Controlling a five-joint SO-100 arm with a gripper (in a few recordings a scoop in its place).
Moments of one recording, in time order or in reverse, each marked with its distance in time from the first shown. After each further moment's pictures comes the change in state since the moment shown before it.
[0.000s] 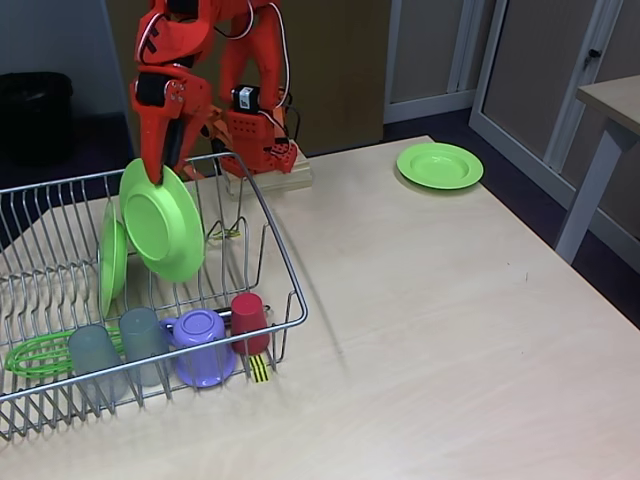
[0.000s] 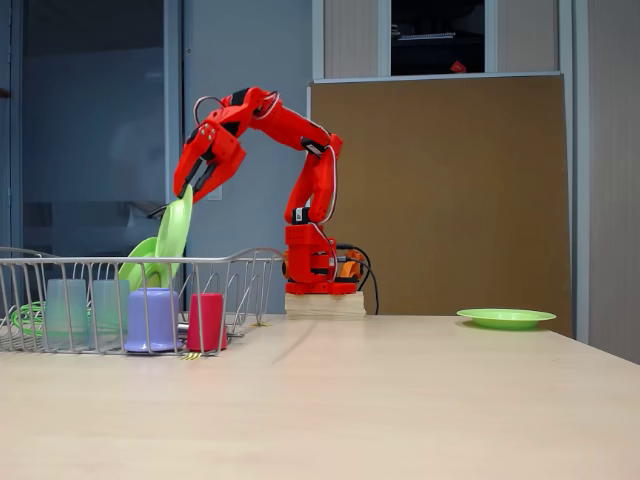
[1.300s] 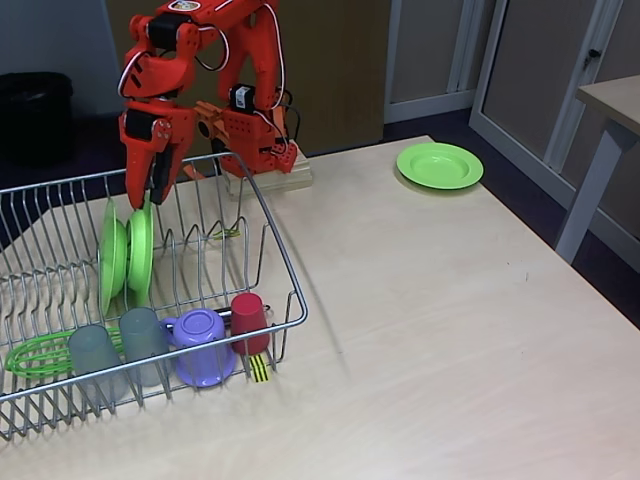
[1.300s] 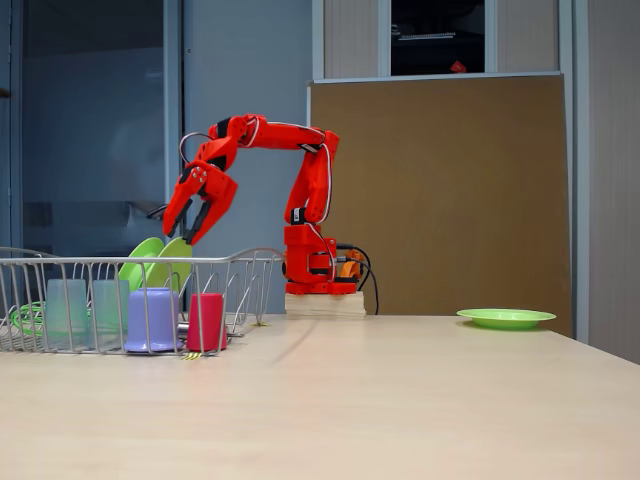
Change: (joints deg) arm 6.1 -3.1 6.4 0.9 -9.0
